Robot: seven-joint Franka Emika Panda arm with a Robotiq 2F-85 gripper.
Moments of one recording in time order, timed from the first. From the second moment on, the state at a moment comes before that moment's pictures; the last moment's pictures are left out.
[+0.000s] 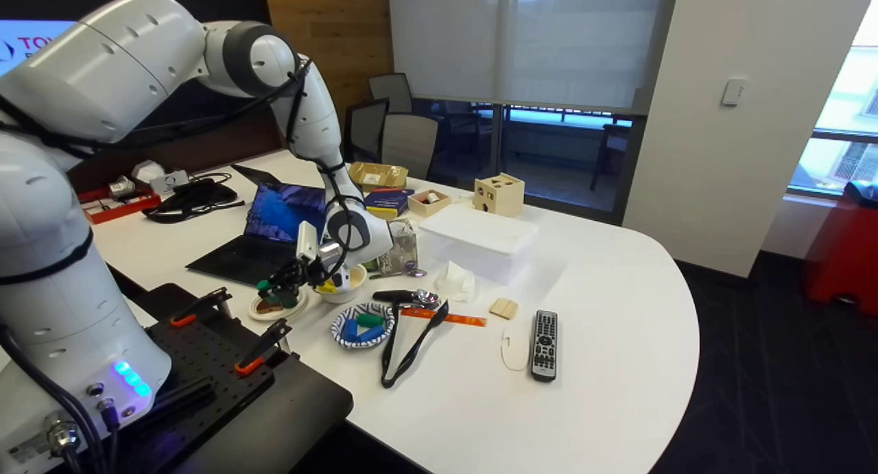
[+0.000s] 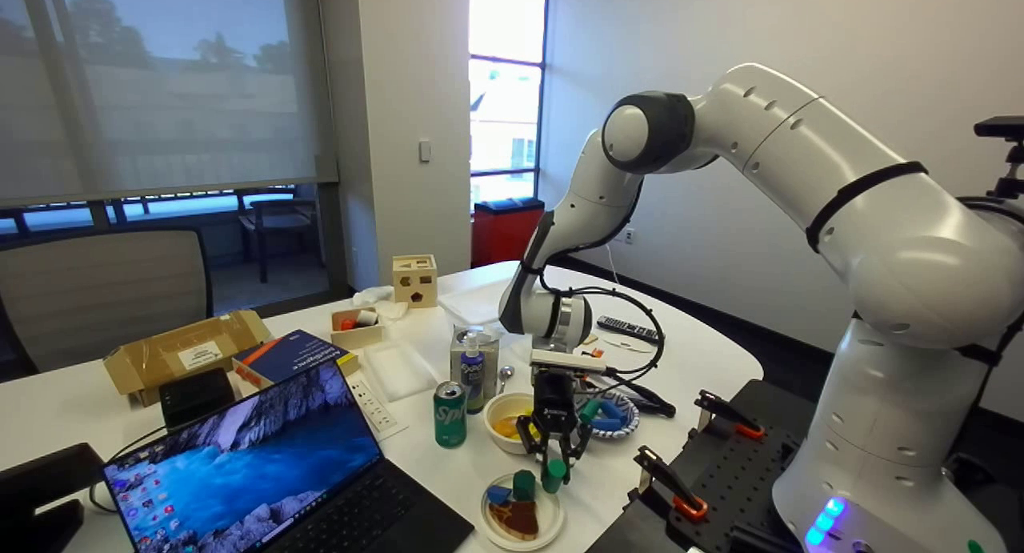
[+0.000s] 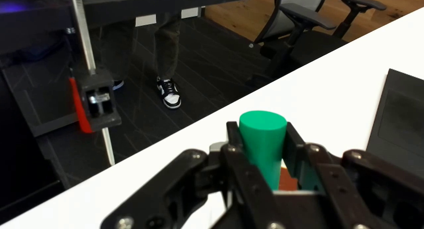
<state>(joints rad) -0.08 1.00 0.01 -1.92 0.69 1.76 0.02</state>
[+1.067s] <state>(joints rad) -0.08 1.06 0.01 -1.85 0.69 1.83 0.03</state>
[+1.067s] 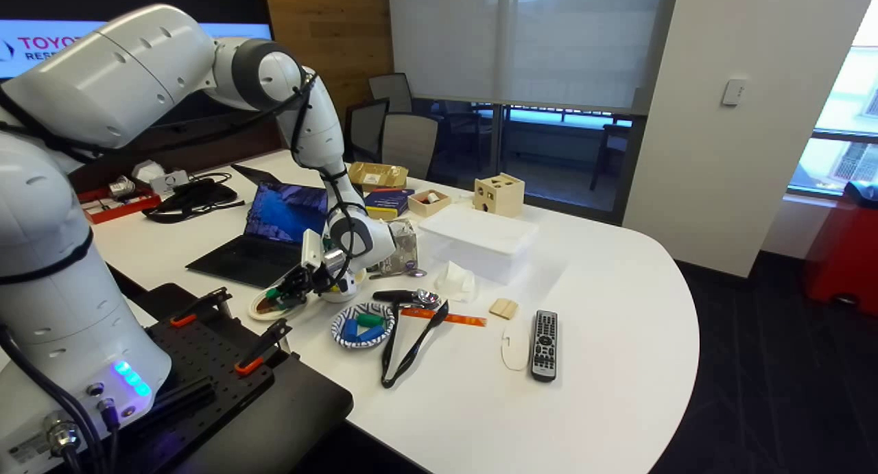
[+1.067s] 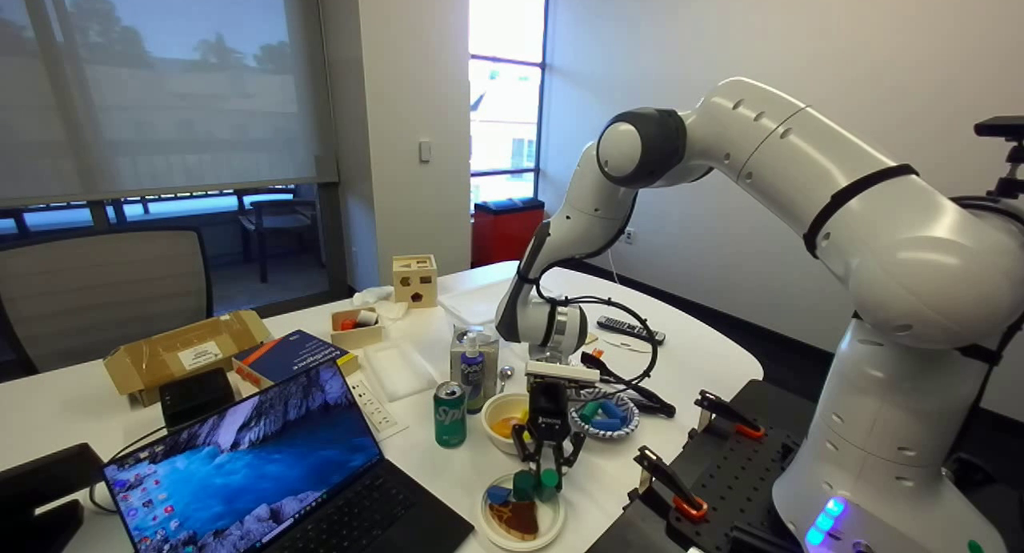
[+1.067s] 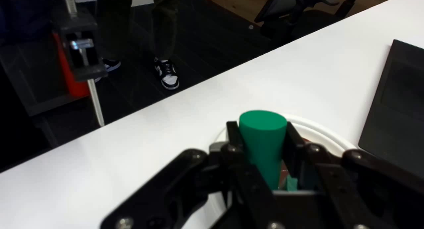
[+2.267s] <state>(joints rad) -0.08 1.07 0.01 -1.85 0.69 1.83 0.02</state>
